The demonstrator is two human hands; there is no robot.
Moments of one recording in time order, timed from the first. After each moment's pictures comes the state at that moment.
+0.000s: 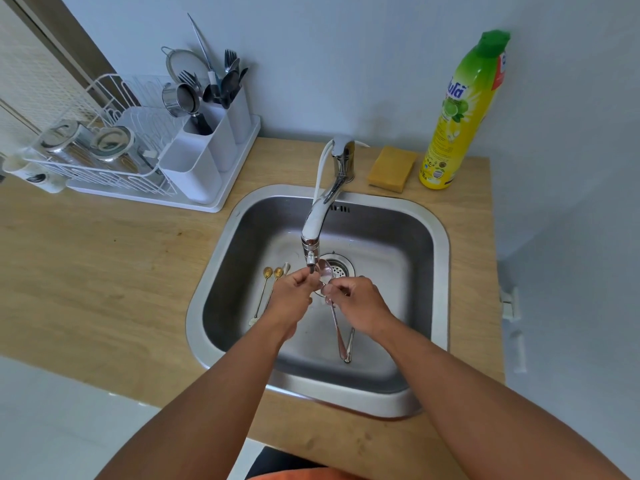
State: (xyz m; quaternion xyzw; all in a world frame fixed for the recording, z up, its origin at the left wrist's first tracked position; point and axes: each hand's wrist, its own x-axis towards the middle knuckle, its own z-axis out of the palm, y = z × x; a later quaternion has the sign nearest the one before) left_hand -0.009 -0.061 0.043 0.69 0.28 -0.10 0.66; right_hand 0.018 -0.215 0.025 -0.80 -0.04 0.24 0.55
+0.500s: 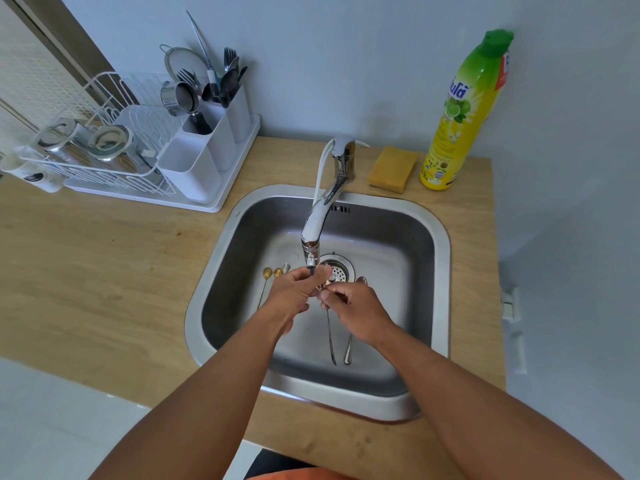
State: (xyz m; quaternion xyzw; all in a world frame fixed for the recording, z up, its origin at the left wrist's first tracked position) left_hand -0.002 -0.058 0.060 0.66 0.32 -0.17 0.66; right_hand 0.010 -0.217 0.026 -0.81 -0.12 0.23 0.53
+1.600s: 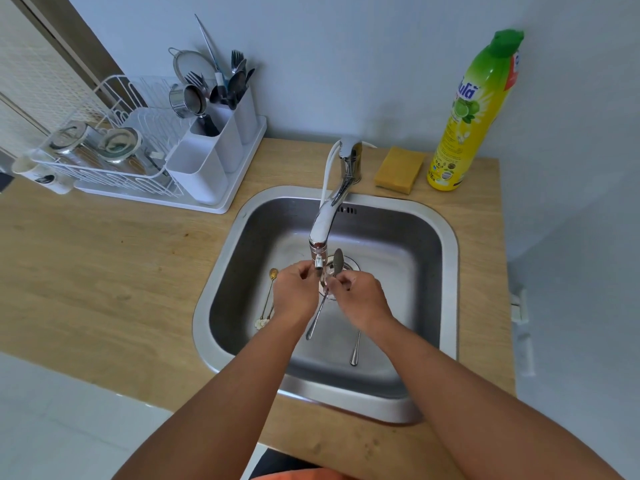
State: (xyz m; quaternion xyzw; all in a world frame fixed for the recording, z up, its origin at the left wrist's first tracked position) left_hand 0.001 -0.069 0.063 0.80 0.31 0.01 0.51; right_hand 0.025 -0.196 0.028 -0.86 0.00 0.19 0.48
